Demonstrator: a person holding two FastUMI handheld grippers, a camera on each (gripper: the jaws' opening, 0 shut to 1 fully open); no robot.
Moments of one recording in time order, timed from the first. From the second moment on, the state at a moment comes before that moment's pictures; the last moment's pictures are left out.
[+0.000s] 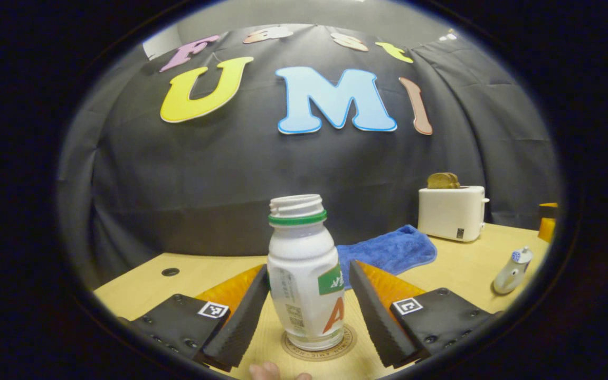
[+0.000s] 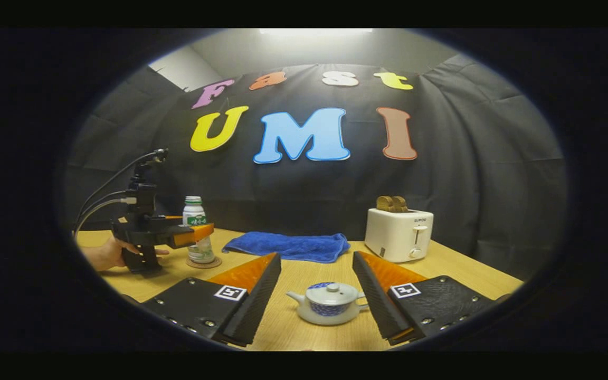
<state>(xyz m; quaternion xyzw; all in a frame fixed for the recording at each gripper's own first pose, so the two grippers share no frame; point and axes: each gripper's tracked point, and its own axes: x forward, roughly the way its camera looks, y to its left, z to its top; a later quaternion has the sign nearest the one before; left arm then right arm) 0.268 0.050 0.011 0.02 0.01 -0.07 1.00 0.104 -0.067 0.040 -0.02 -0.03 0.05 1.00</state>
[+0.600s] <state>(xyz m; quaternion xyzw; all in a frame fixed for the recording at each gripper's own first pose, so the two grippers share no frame) 0.178 0.045 0.021 0.02 0.01 -0.09 1.00 0.094 -0.060 0.055 -0.03 -0.06 0.06 1.00</state>
